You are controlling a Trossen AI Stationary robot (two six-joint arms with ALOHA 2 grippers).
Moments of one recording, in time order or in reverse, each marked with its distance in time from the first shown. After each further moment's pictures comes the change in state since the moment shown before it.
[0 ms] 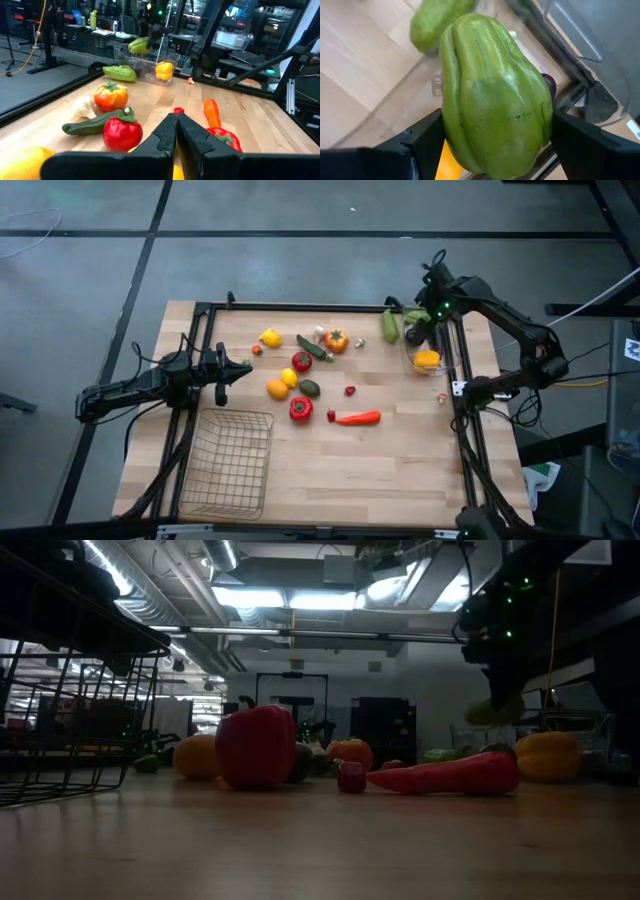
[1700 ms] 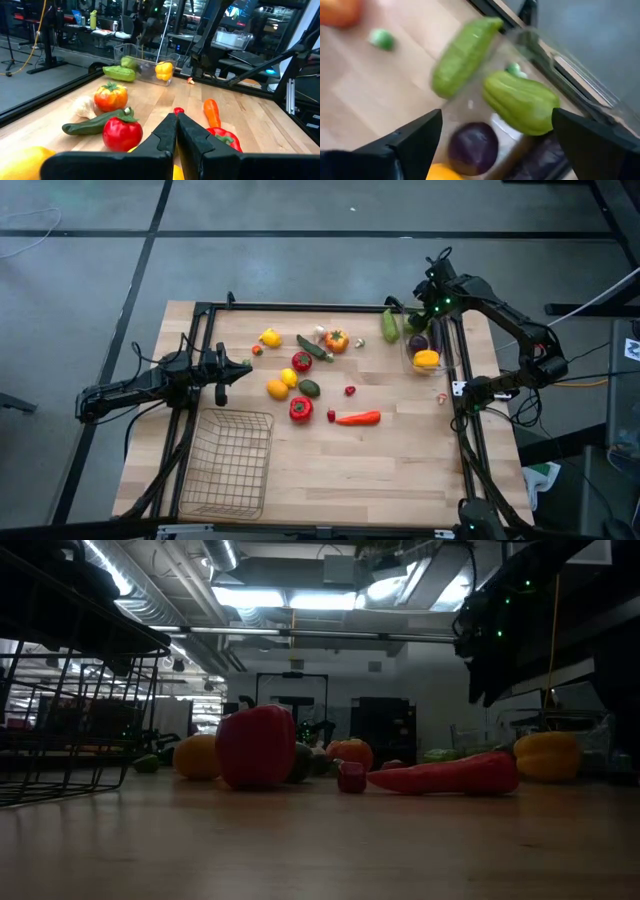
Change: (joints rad) left arm 0.000 0.000 0.000 0.000 0.000 0.000; right arm -0.032 0.006 0.014 0.134 -0.171 0.026
